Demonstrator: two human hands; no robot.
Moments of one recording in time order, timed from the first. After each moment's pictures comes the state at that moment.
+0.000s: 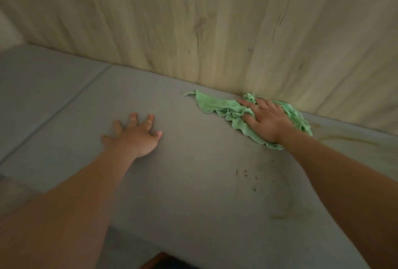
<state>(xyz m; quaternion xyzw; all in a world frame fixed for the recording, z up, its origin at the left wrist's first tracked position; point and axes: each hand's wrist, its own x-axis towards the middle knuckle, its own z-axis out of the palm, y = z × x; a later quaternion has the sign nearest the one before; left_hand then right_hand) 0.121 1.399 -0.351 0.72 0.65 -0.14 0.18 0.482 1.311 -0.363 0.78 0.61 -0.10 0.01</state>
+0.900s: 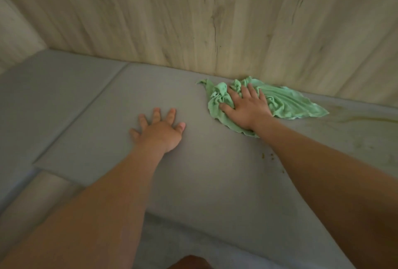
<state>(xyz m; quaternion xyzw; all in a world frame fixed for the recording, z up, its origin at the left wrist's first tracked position) 0.111 1.386 -0.356 0.74 0.64 -0.11 0.18 0.370 1.349 -0.373 0.80 0.59 -0.08 -0.01</state>
